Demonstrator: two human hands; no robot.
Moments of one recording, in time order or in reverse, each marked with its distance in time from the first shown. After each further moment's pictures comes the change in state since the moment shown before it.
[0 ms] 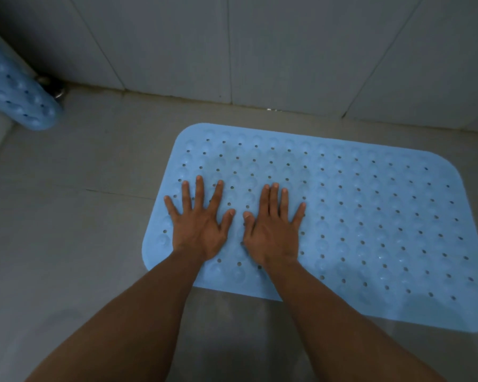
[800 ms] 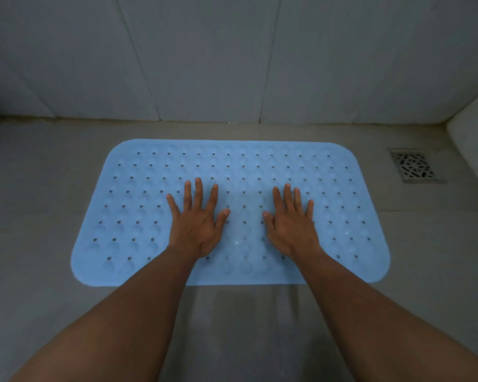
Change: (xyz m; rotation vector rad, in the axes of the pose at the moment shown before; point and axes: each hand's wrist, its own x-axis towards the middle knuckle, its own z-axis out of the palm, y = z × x) left_hand -0.024 0.137 -0.013 0.000 0.023 0.235; right_hand -0.035 0.186 -0.064 -0.005 -0.085 0.060
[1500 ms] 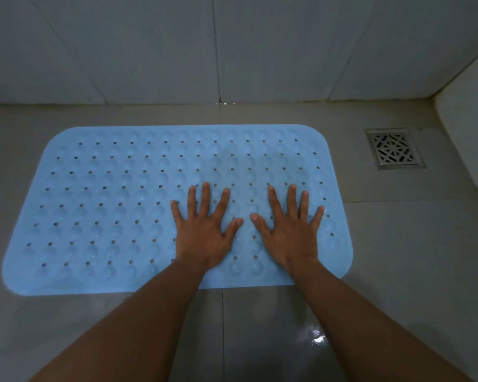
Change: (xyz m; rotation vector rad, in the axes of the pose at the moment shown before) left_hand 0.005 0.119 0.043 0.033 -0.016 0.015; right_hand -0.012 0.099 0.018 0.000 0.015 0.125
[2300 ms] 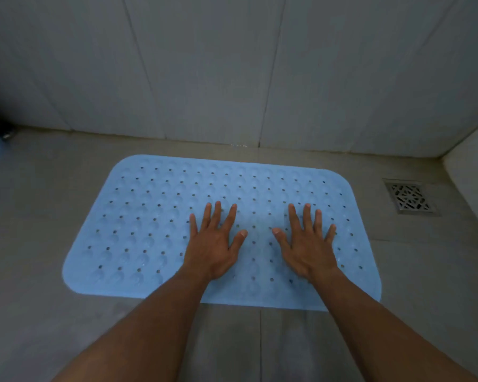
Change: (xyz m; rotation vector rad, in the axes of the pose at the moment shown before) left_hand -0.016 -0.066 -0.043 -0.210 0.026 -0.001; right_hand -0.002 -0.054 -0.046 0.011 -0.072 -0.044
